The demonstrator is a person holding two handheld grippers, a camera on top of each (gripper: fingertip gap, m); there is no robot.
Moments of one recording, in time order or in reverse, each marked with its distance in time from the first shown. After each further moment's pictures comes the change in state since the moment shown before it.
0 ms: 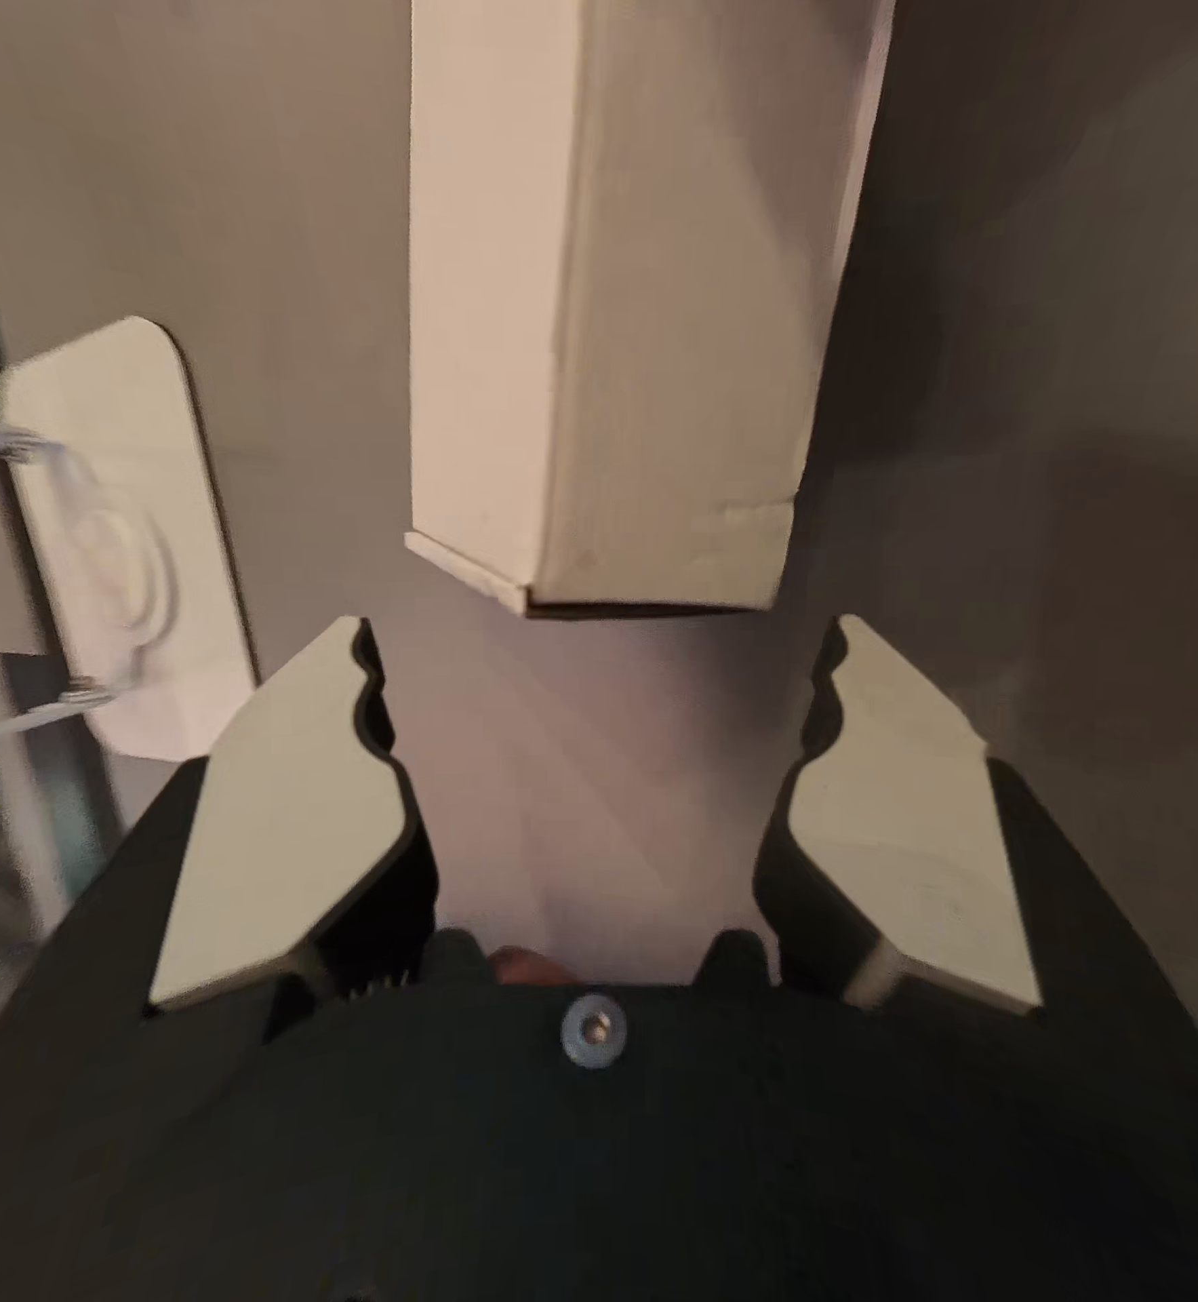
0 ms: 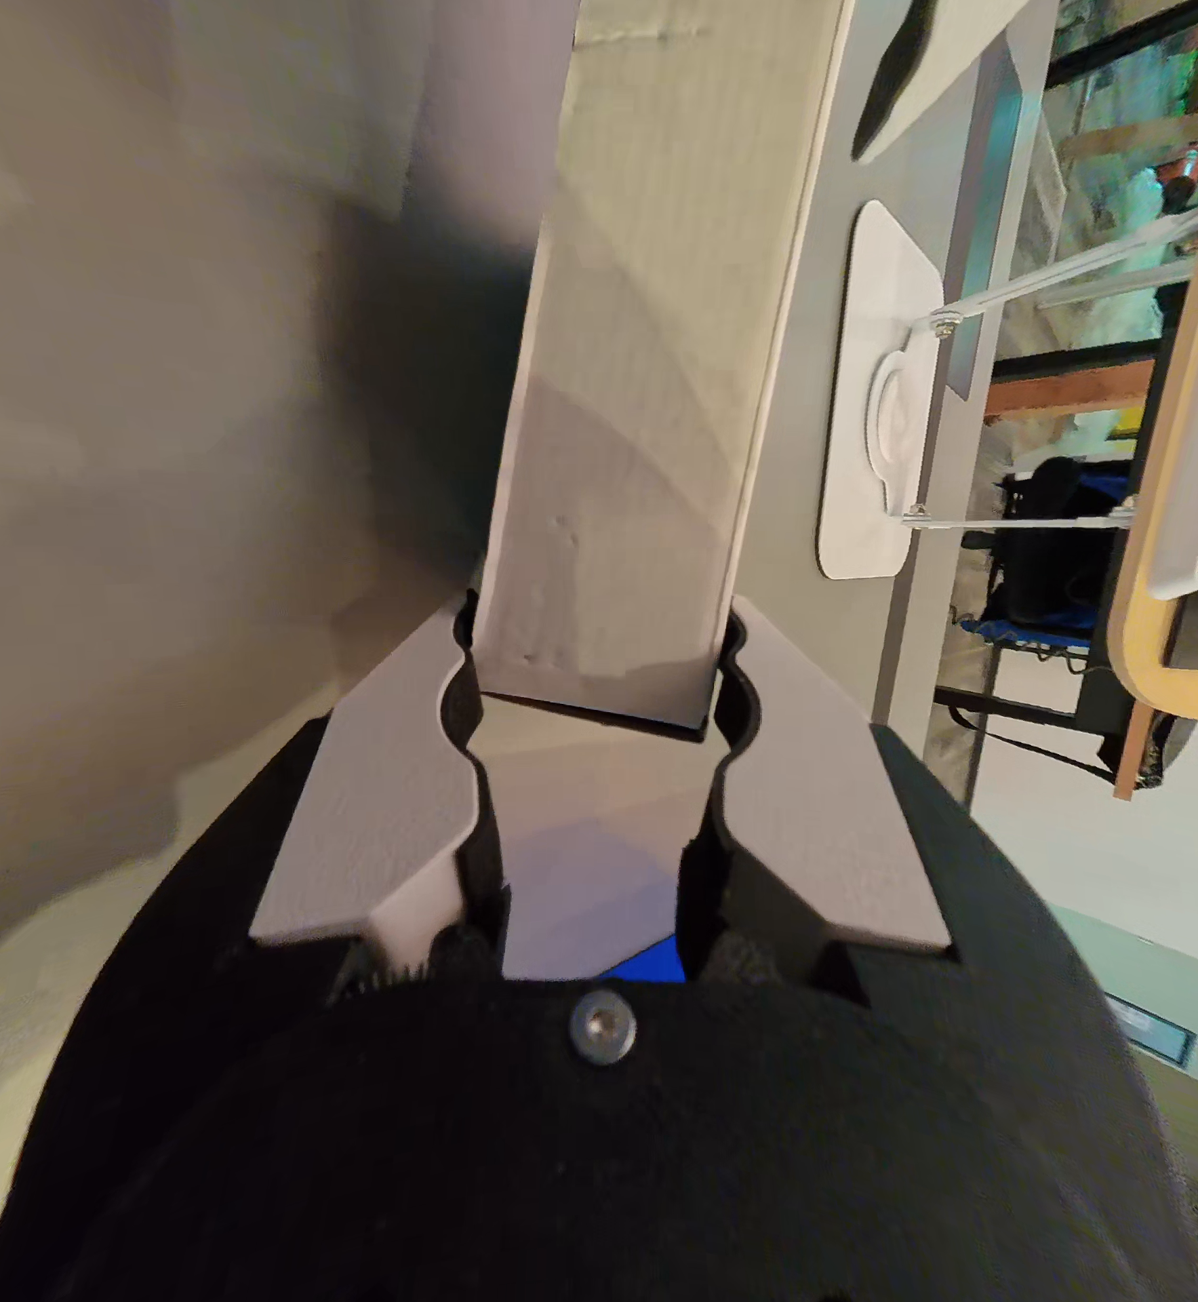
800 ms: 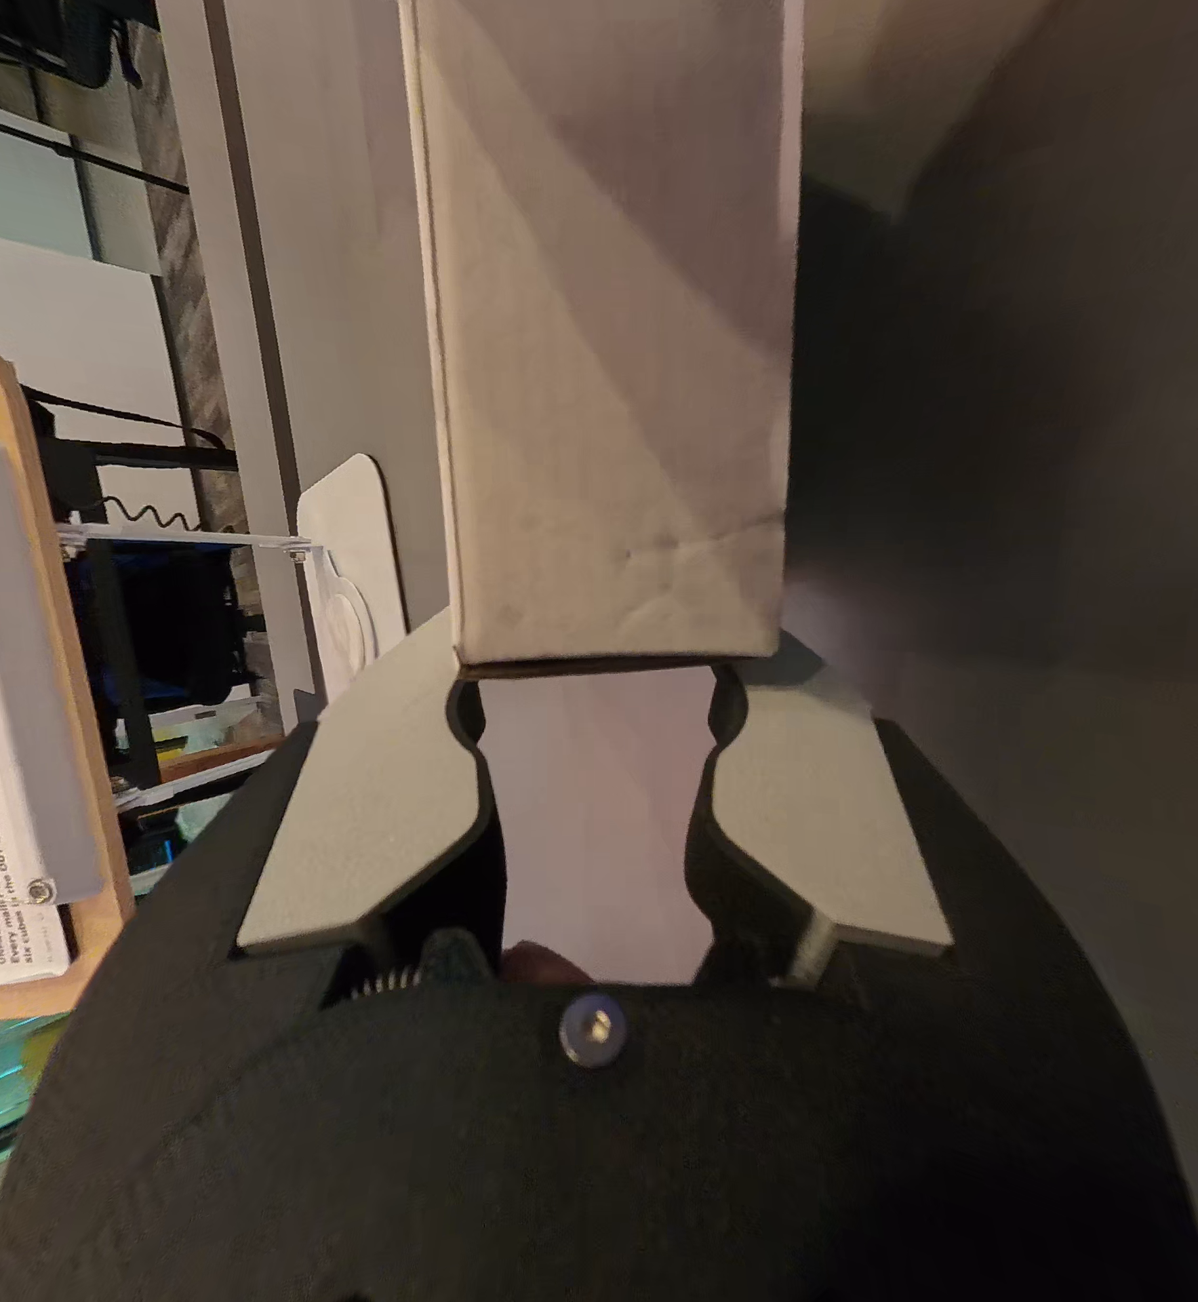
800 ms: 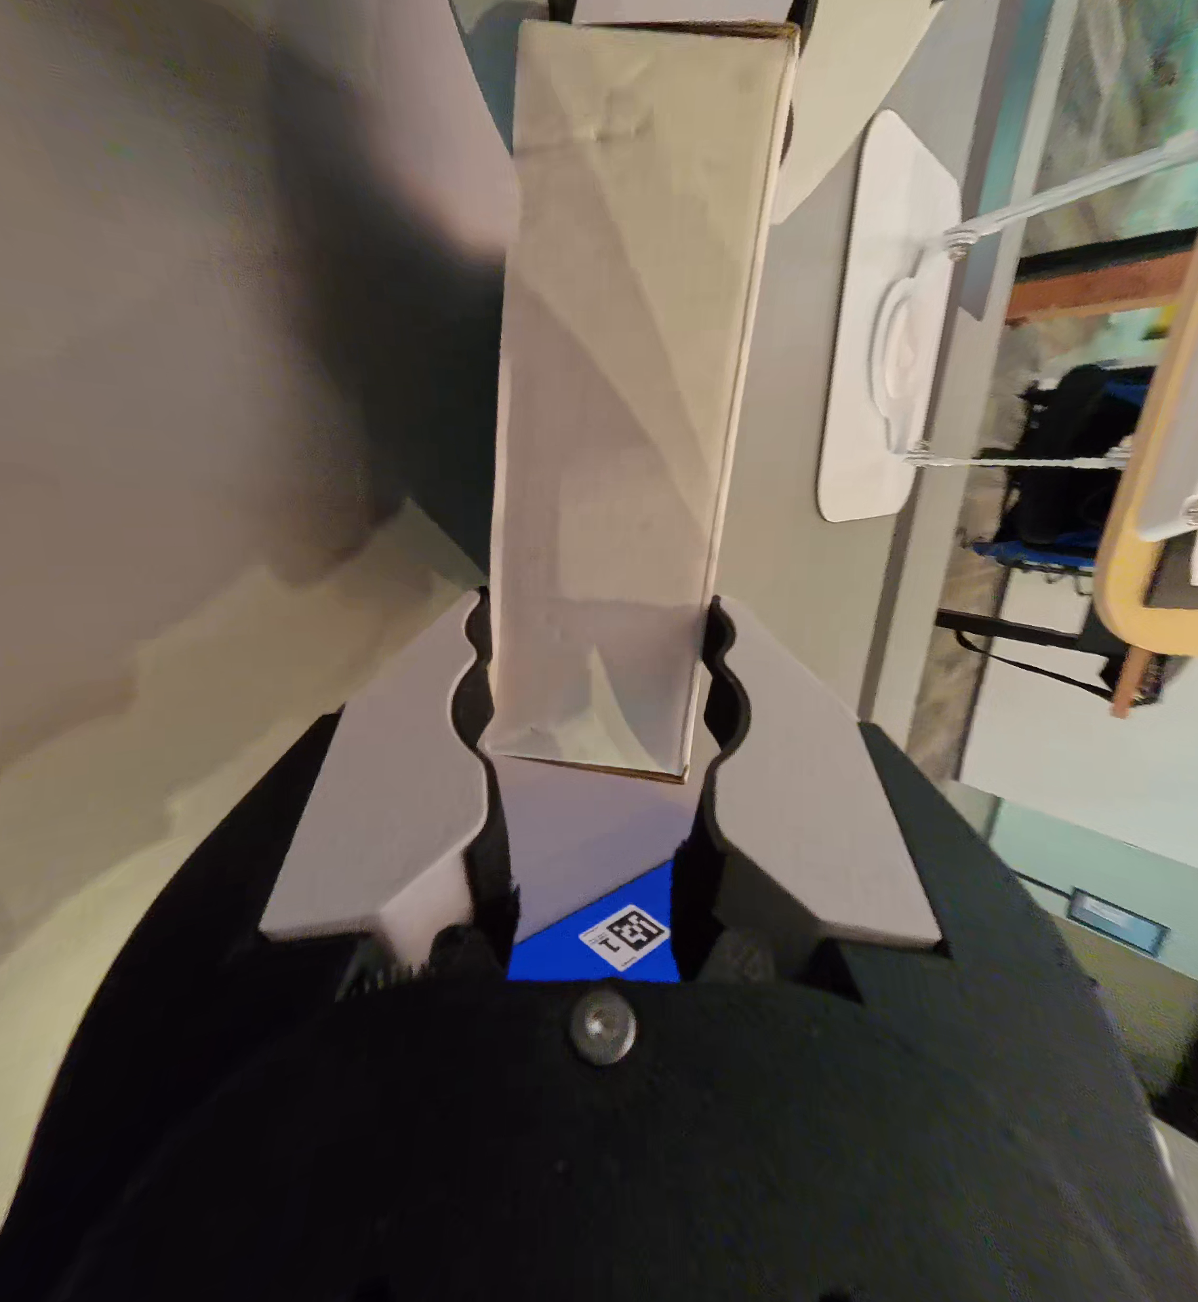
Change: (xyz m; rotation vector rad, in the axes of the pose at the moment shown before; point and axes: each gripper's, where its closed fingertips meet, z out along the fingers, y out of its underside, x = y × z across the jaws) left arm -0.004 -0.029 0.011 0.048 -0.339 0.193; right arm -0.001 -0.003 -0.017 -0.129 0.002 0.028
